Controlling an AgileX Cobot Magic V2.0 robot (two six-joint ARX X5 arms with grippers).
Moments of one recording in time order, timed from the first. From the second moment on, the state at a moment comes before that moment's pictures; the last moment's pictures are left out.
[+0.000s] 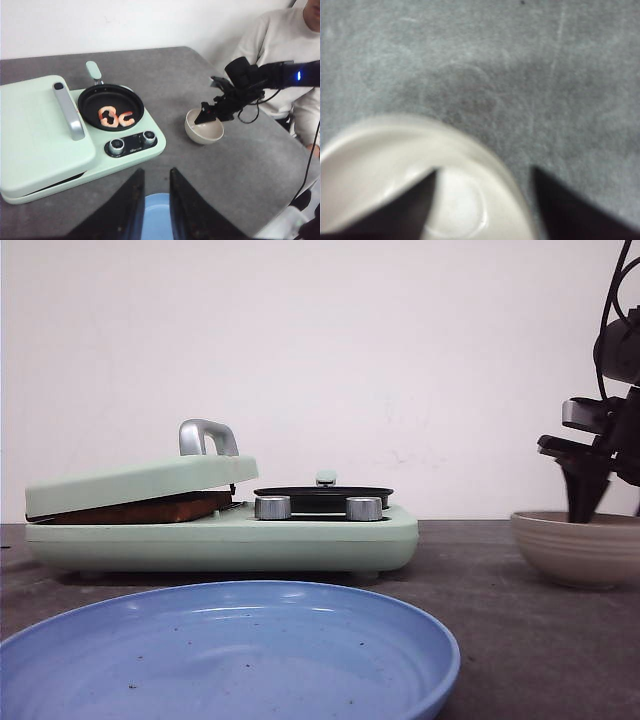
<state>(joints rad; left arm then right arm) -0.45 0.73 1.43 -1.07 0.24 -0.17 -0.03 1.80 1.19 -0.57 -0.27 0.17</state>
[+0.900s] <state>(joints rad) -0.45 0.61 1.12 -0.95 0.00 -0.20 0.13 0.82 0.66 -0.11 -0.08 0.06</state>
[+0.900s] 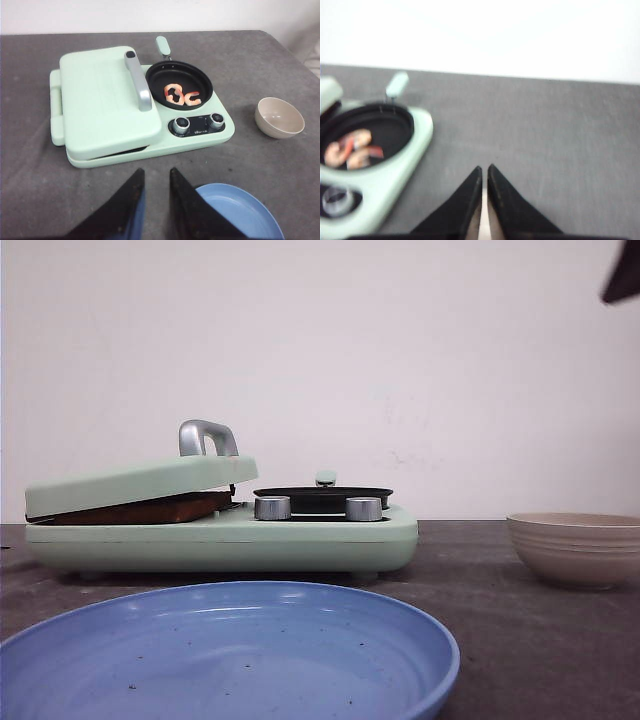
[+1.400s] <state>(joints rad) -0.45 0.62 1.08 -0.93 0.00 -0.21 0.13 0.31 0.45 -0.23 -0.06 0.14</state>
